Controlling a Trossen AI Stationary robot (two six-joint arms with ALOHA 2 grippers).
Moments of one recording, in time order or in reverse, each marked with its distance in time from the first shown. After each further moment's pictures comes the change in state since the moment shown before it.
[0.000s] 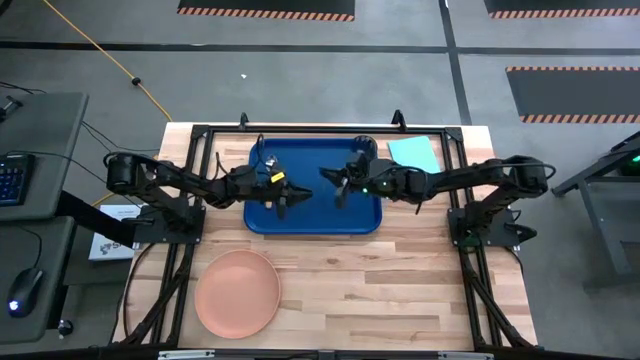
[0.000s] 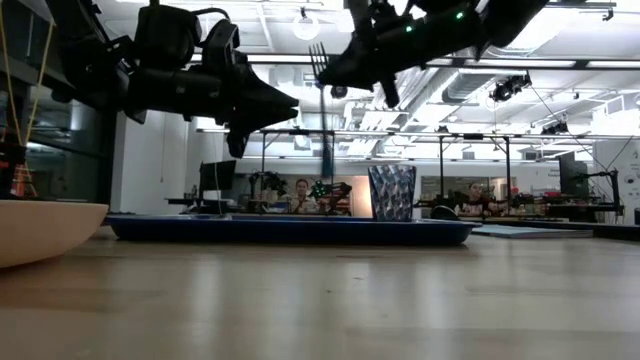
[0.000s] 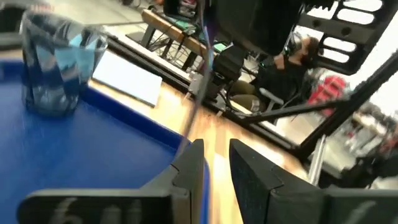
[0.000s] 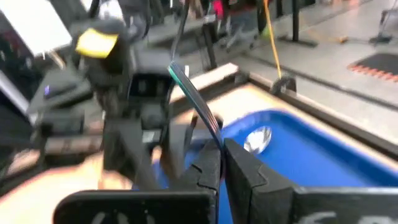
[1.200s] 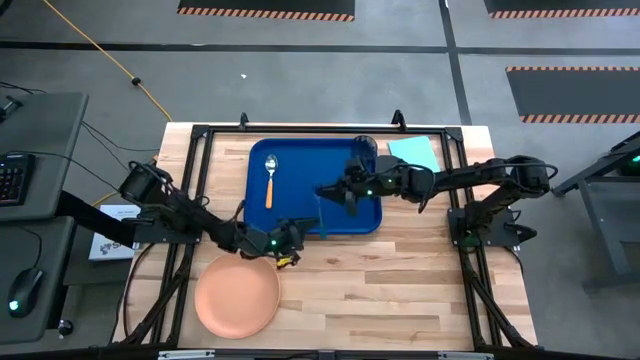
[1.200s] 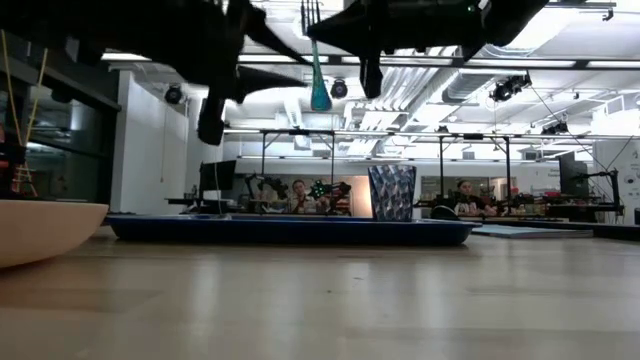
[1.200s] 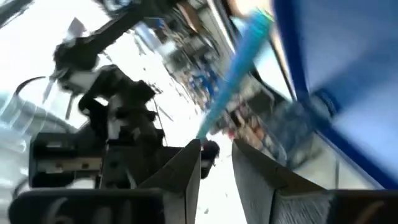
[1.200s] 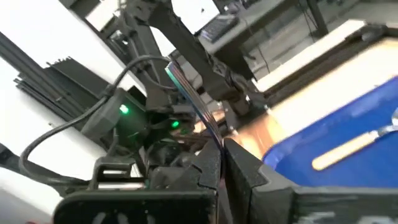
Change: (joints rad) left arm -0.589 0.176 0.219 -0.051 -1.042 2.594; right arm -0.007 -0.012 0.000 0.105 -0.439 0.308
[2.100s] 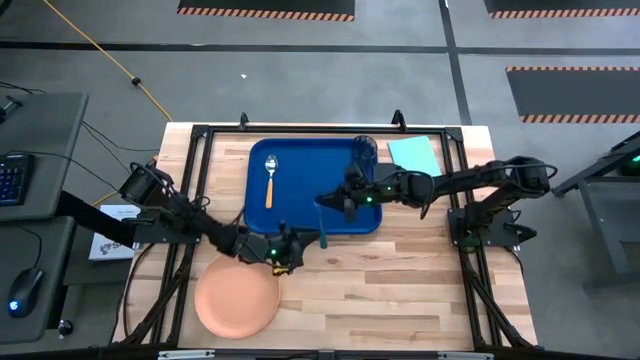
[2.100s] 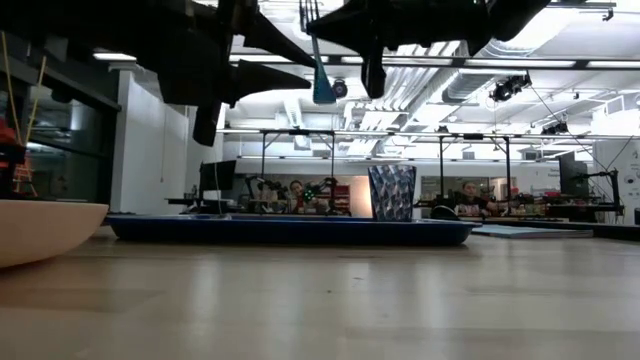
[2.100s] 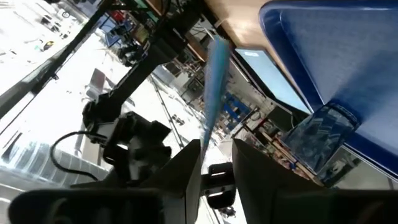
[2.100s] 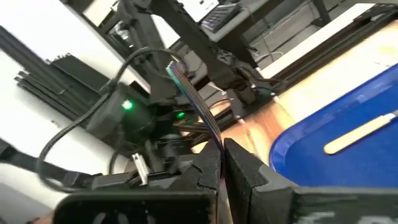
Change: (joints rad) left arm -0.044 0.012 0.008 -0.050 0.101 0.148; right arm 0.054 0.001 0.000 -0.026 0.047 0.031
